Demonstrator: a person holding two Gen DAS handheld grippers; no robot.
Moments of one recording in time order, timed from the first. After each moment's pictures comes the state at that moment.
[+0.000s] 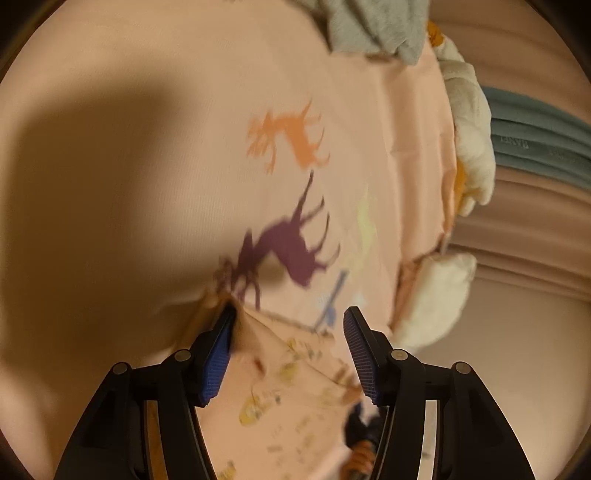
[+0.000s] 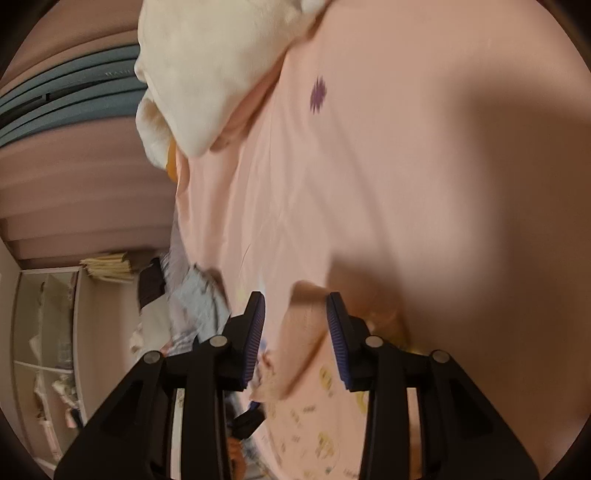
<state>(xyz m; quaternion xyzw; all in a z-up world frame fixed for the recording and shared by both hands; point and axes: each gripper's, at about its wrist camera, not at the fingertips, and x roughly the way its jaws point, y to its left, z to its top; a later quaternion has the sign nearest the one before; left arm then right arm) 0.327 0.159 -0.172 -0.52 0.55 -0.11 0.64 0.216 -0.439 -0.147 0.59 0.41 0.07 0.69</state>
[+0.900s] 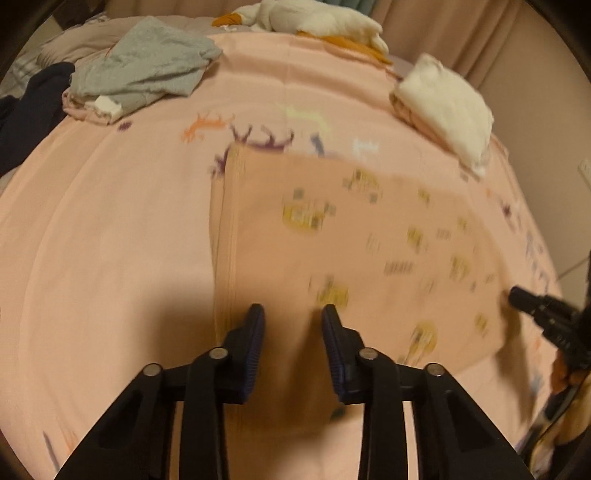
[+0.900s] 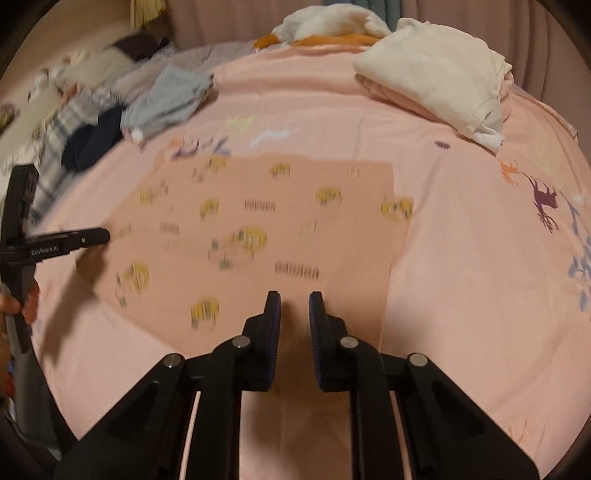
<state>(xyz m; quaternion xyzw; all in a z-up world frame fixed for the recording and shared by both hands) 0.163 0.083 -0.136 -0.05 0.50 -0.17 0.85 0.077 -0.304 -0.084 0.00 0.47 0.12 0.88</state>
